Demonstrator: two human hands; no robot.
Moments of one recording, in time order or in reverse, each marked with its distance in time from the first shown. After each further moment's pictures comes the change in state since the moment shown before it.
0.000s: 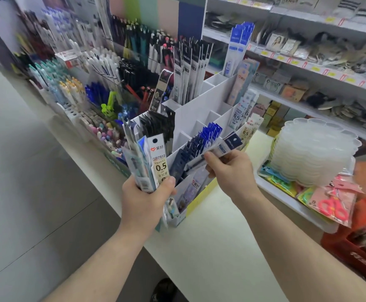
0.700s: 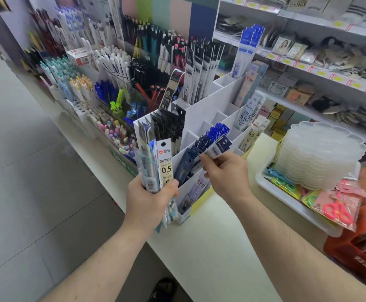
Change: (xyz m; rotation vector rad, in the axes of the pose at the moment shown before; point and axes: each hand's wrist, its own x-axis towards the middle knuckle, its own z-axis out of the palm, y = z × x) left_hand 0.002 -0.012 -0.011 0.020 -0.029 -0.071; right_hand 0.001 0.011 0.024 -0.193 0.065 -0.139
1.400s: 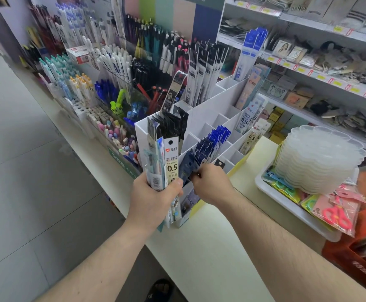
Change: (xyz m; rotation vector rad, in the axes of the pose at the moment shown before) left_hand 0.014 -0.008 0.003 0.029 -0.058 0.026; right_hand 0.008 0.002 0.025 -0.545 -0.417 0.043
